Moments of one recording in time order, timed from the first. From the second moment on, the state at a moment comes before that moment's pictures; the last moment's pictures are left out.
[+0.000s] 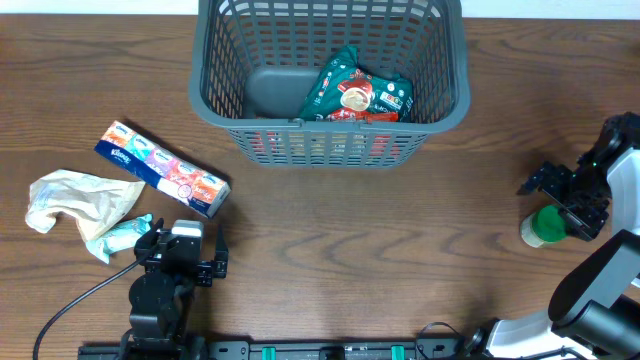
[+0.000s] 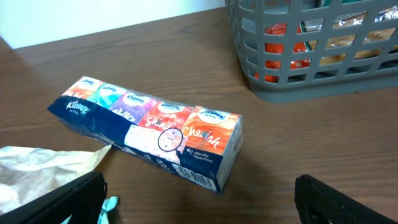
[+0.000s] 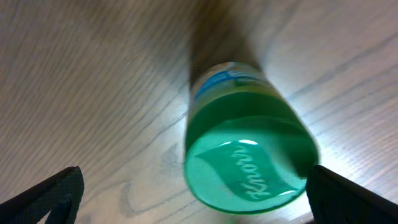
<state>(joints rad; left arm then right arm) -0.11 0.01 0.14 -0.50 -0.06 0.14 -0.53 1.71 1.27 -1.15 -0.01 0.27</state>
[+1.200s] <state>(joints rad) -0.11 0.01 0.14 -0.50 -0.06 0.14 -0.60 1.71 1.04 -0.84 0.01 0.29</state>
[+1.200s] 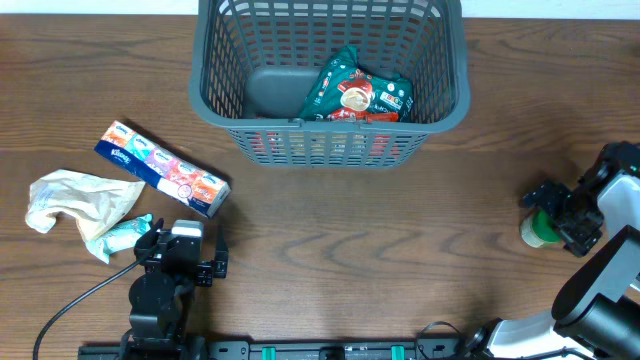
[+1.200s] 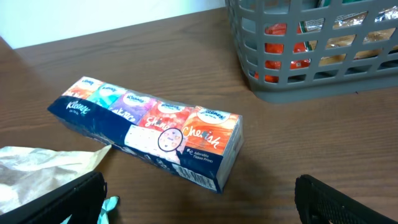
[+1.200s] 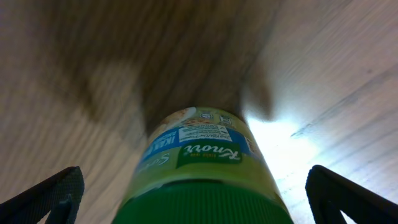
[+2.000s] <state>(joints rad) -0.11 0.01 0.14 -0.50 -0.06 0.14 -0.60 1.71 0.96 -0.76 0.00 0.31</state>
